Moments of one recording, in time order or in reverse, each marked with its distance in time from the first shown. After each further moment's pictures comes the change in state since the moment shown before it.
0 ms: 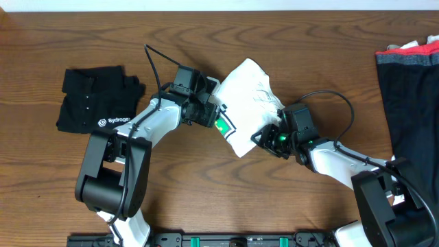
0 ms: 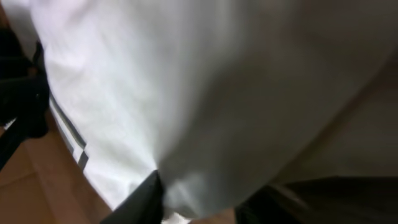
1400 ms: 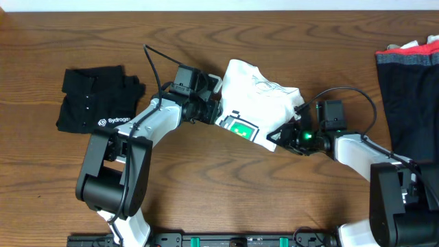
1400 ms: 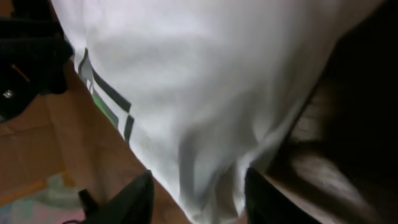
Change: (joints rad) left arm 0.000 0.006 0.000 0.058 0.076 -0.048; right arm -0.260 0.000 0.040 -0.204 -0.304 -0.401
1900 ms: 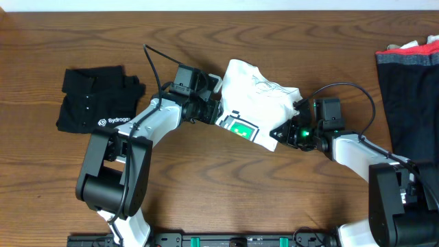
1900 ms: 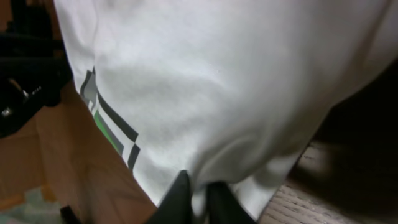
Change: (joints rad) left arm 0.000 0.000 0.000 0.002 0.000 0.002; right arm 0.020 0.000 0.001 0.077 0.062 0.009
